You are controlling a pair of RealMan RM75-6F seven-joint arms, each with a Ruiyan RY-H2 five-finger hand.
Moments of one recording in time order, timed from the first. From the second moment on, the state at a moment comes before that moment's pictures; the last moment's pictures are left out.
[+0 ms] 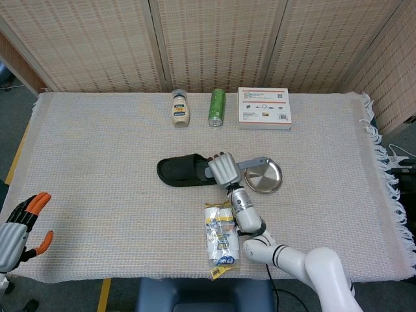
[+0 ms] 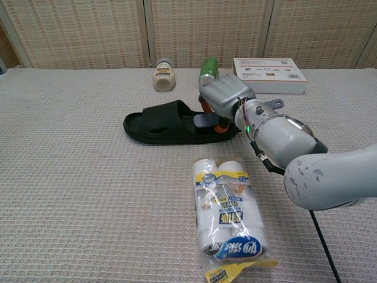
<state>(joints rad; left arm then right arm) -0.12 -1.08 0.01 -1.51 1.64 1.53 -0.28 1.00 -2.06 0.32 -0.75 -1.08 0.91 -0.74</state>
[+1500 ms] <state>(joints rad) -0.12 -1.08 0.01 -1.51 1.64 1.53 -0.27 1.02 -2.10 0.32 -0.71 -1.09 0.91 -0.76</state>
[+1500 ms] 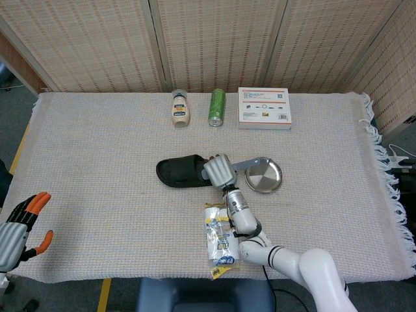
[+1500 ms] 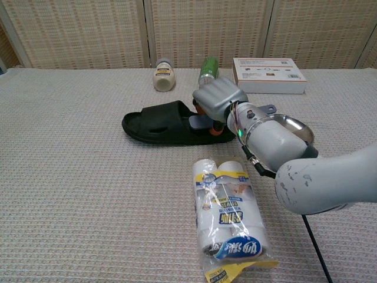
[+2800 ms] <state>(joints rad) -0.14 -1.10 0.03 -1.52 1.65 1.50 -0.23 0.74 -1.82 0.21 -0.89 -1.09 0.99 -0.59</state>
